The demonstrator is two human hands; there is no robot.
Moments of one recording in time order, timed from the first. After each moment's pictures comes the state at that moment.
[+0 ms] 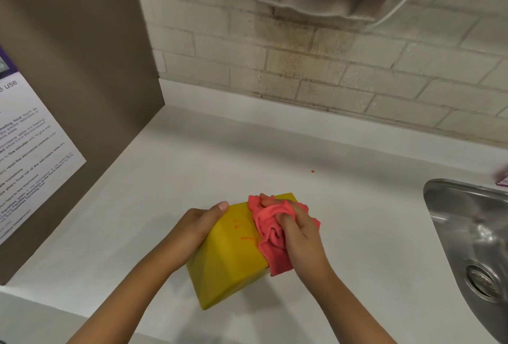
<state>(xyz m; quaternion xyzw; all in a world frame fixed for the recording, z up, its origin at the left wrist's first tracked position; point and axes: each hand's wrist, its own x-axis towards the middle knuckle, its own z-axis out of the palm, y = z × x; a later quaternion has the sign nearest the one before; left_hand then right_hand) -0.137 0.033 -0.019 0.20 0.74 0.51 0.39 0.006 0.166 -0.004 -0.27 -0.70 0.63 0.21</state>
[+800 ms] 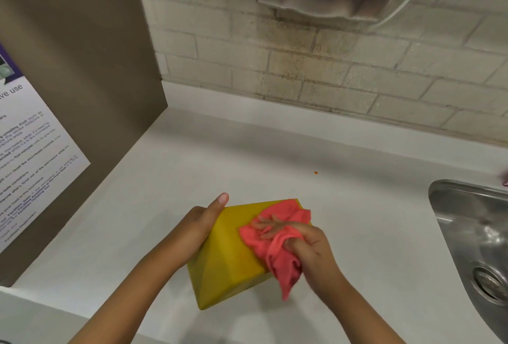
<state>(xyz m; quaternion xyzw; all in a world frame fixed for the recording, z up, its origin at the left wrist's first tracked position) -0.144 0.039 -0.013 0.20 0.80 0.44 0.37 0.024 0.170 -0.002 -0.12 -0.72 0.66 0.19</state>
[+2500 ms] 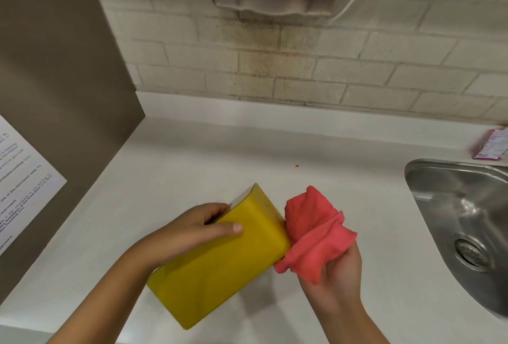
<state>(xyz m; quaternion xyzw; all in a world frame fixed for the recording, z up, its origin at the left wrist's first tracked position) -0.123 0.047 0.038 0.34 0.69 0.39 0.50 0.069 0.178 -0.016 -0.20 -0.03 0.92 0.34</state>
